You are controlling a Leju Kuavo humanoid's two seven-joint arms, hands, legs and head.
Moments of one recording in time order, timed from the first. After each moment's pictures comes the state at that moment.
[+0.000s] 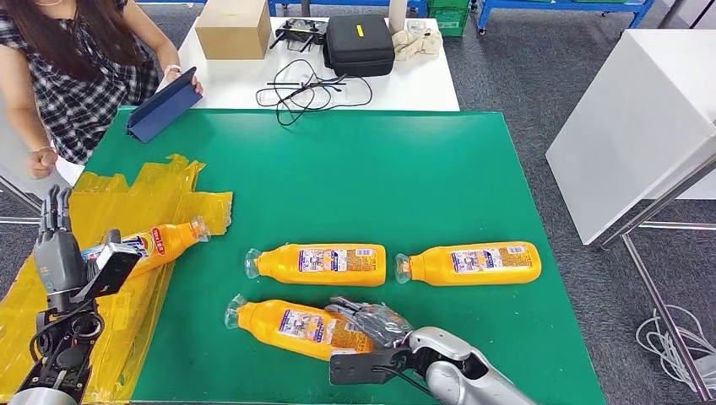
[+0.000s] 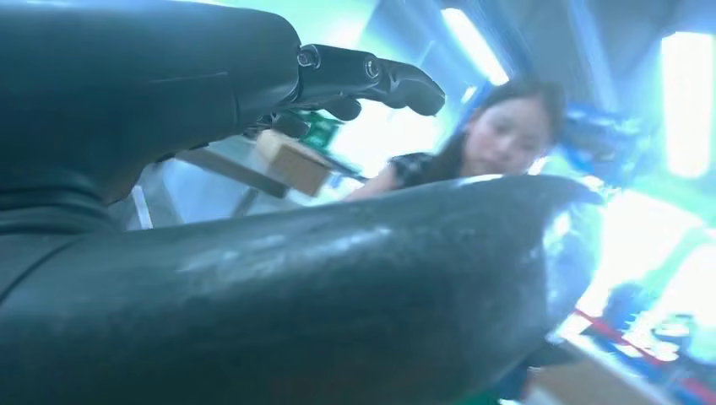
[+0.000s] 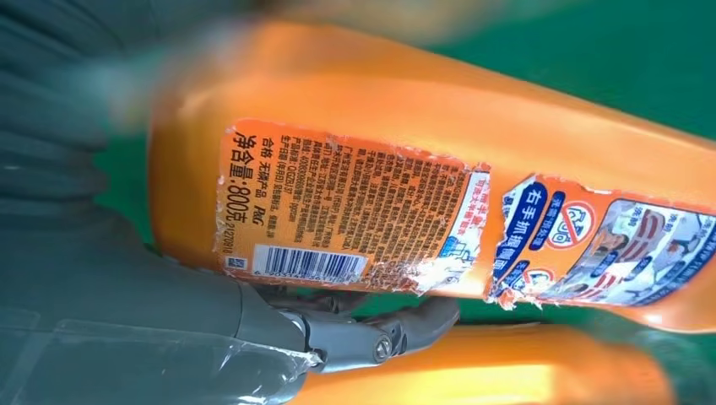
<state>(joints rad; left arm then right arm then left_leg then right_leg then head) -0.29 0.25 0.14 -0.75 -0.60 0.66 -0.70 -0.29 -0.19 0.88 -1.12 0.64 0.28 -0.17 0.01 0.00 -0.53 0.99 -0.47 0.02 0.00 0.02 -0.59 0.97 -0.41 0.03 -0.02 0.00</state>
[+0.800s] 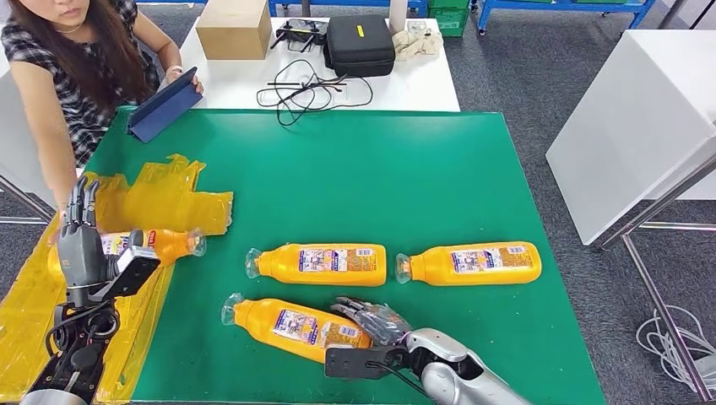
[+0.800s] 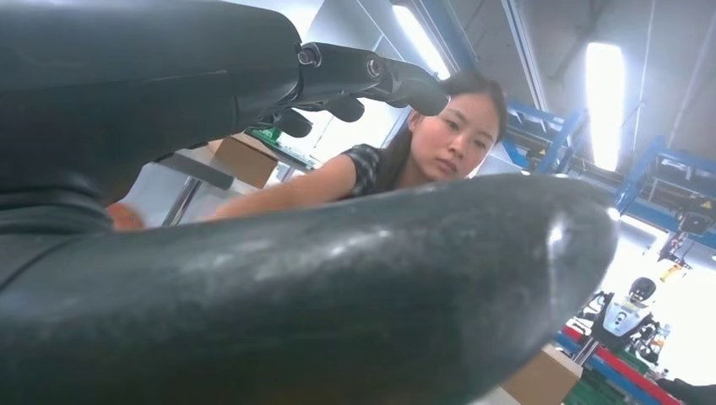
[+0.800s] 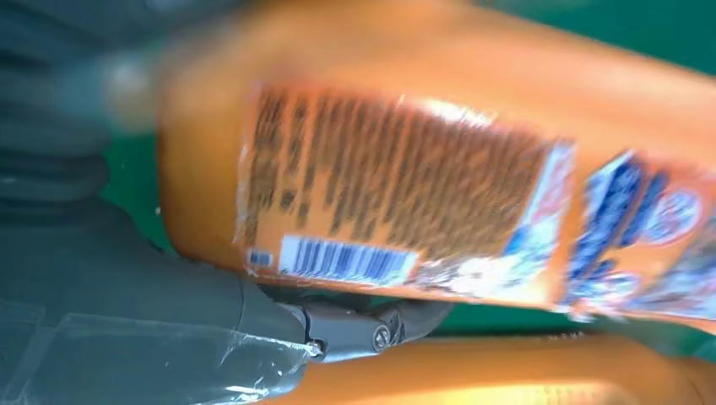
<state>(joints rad) -0.28 0.23 0.07 -0.82 -0.60 0.66 -0.70 -0.29 -0.17 0.89 -1.11 0.60 0.21 -0.10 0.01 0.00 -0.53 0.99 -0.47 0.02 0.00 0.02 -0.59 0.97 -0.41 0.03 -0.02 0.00</state>
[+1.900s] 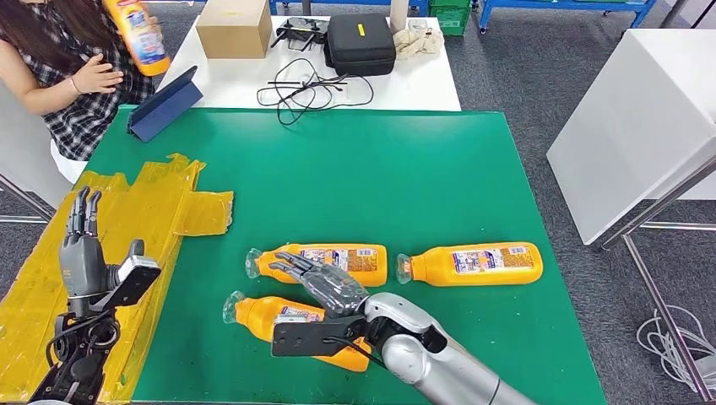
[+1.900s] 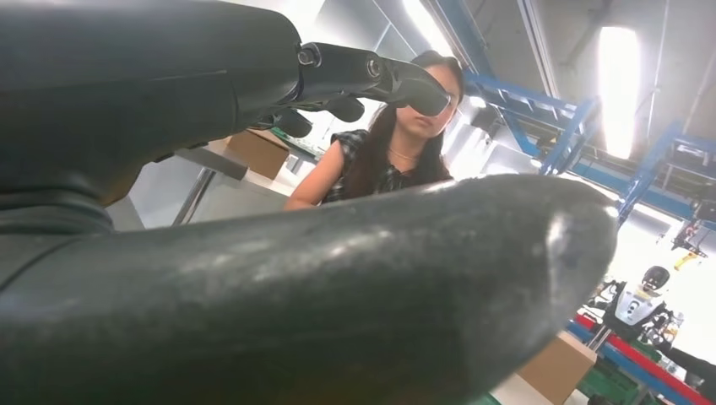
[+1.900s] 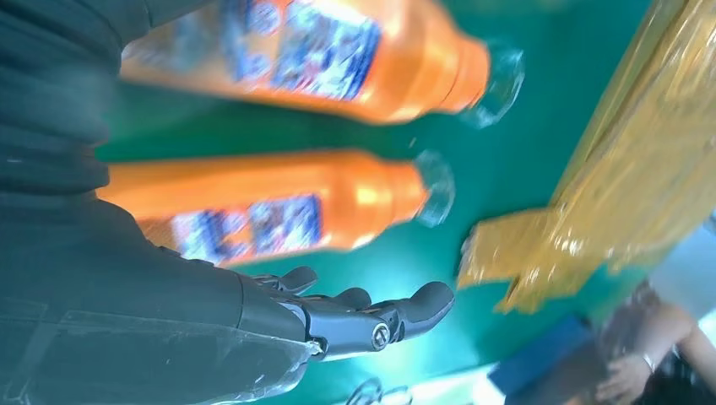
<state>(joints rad) -0.24 0.23 0.07 -0.83 -0.59 0.66 -0.70 -0.41 -0.01 0.90 -1.21 0.56 0.21 -0.10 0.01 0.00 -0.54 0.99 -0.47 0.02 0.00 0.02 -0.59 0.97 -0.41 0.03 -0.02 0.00</state>
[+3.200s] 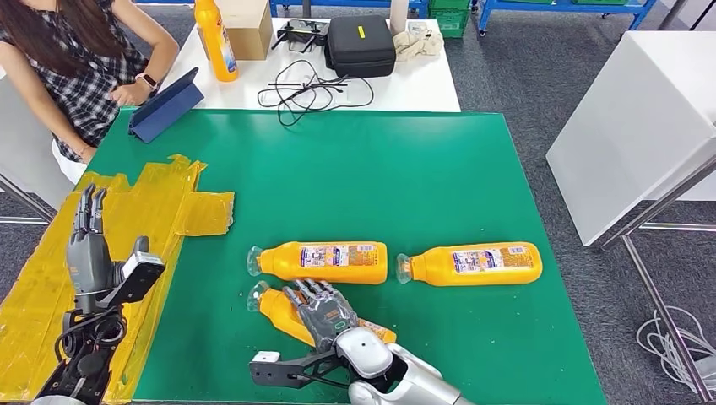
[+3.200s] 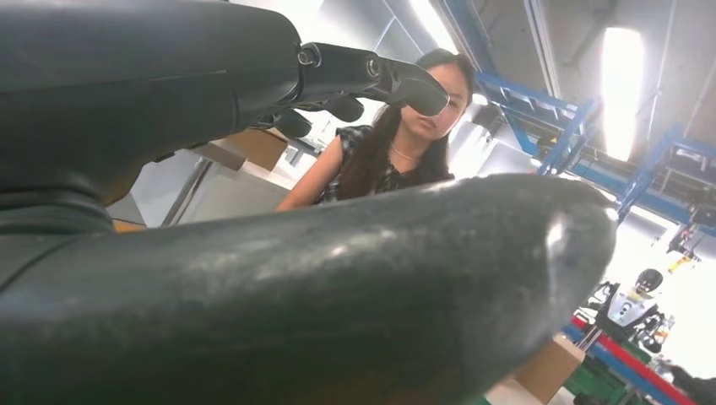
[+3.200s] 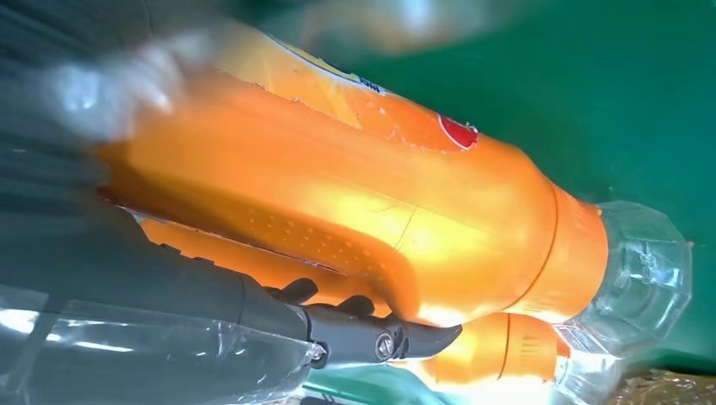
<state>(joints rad) -0.26 0.21 0.05 -0.81 -0.57 0.66 -0.70 -0.39 0.07 1.10 -0.88 0.95 0.08 0.22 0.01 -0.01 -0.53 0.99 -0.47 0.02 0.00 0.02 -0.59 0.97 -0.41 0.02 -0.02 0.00</state>
